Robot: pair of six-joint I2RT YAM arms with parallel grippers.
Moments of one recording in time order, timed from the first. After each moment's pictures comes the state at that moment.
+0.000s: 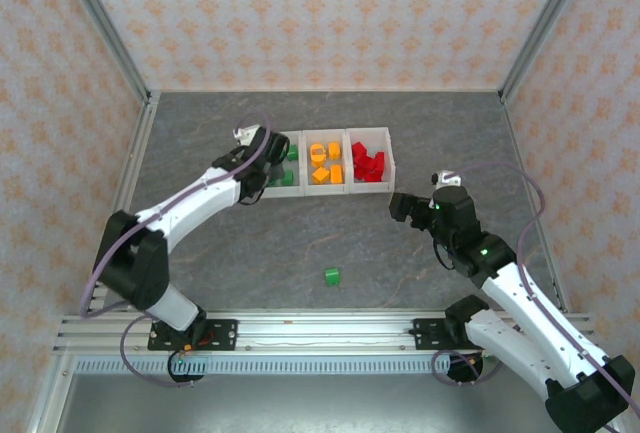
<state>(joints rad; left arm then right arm) -0.46 1.59 1.18 -0.53 -0.40 -0.71 0.47 0.73 0.62 -0.49 0.17 0.51</state>
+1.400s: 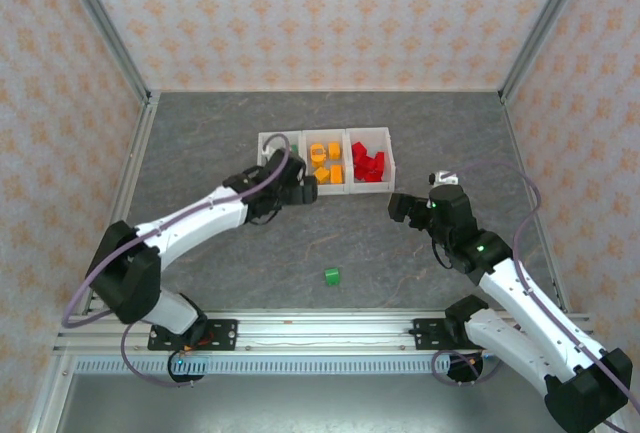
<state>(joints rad) -0.64 1.47 1.03 -0.49 -0.27 -0.65 0.47 0.76 0.62 -0.49 0.17 0.51</state>
